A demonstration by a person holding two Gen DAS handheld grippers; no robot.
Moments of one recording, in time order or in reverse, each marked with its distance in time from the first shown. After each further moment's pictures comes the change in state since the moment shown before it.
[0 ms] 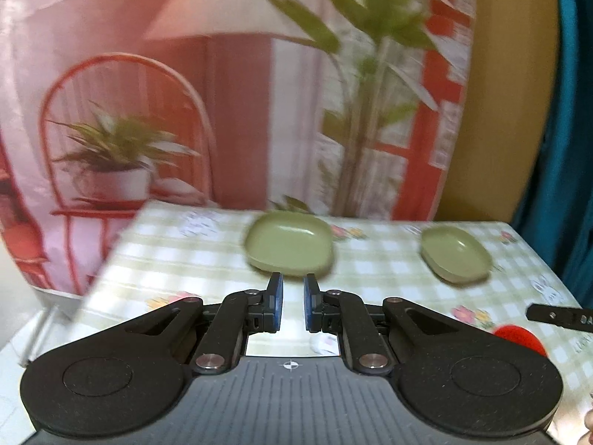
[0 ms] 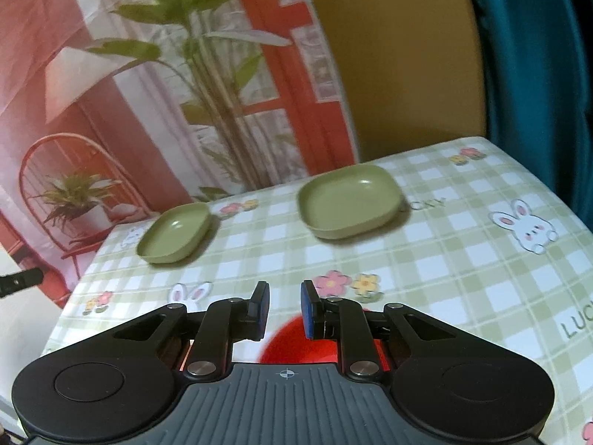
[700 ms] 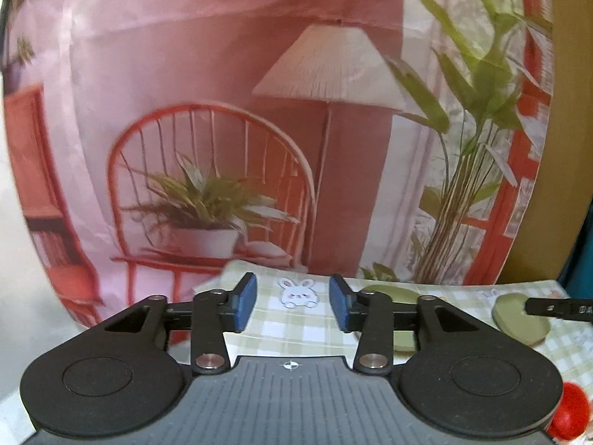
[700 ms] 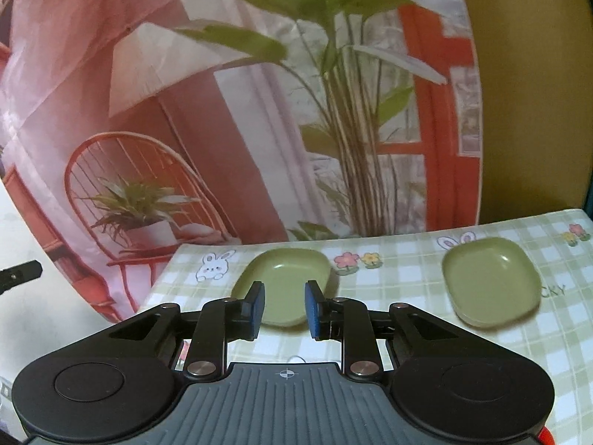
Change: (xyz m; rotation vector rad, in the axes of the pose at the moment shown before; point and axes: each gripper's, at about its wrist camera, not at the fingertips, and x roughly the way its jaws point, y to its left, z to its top) left arm 0.003 0.129 0.078 -0.059 -0.078 0.064; right arm 0.079 0.154 0.081 -0.105 0.014 0.105
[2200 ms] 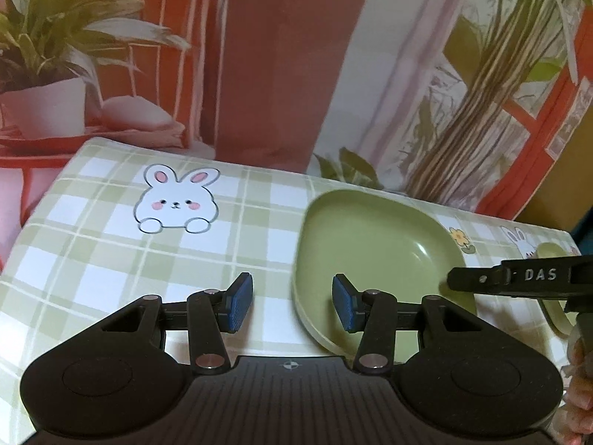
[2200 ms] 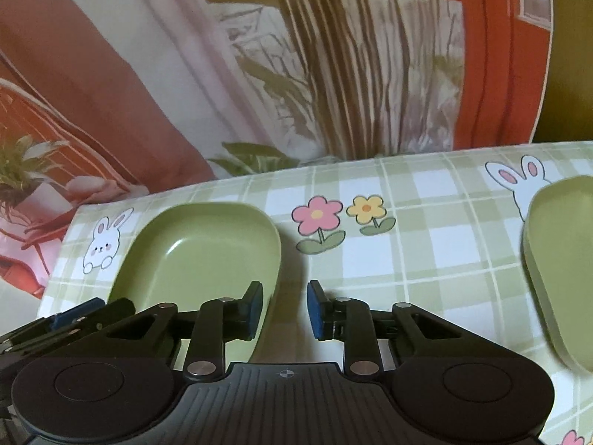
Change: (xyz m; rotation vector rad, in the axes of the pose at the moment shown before) left arm 0.281 -0.050 -0.082 -0.018 0.307 -0.173; right arm 0.237 -0.065 -0.011 0.134 0.298 -0.116
